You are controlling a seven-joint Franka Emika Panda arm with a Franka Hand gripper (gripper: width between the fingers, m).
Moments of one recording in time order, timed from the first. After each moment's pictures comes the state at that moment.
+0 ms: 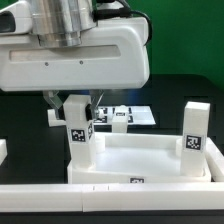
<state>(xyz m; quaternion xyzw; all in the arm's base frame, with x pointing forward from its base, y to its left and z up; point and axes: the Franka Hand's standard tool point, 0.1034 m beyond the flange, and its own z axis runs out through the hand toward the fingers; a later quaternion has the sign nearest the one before) 0.627 -0.071 0.113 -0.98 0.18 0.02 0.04</state>
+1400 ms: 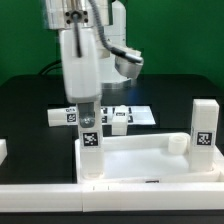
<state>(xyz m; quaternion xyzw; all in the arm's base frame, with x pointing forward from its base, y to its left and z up) 0.632 -0.055 0.113 -0.77 0.63 -0.02 0.05</state>
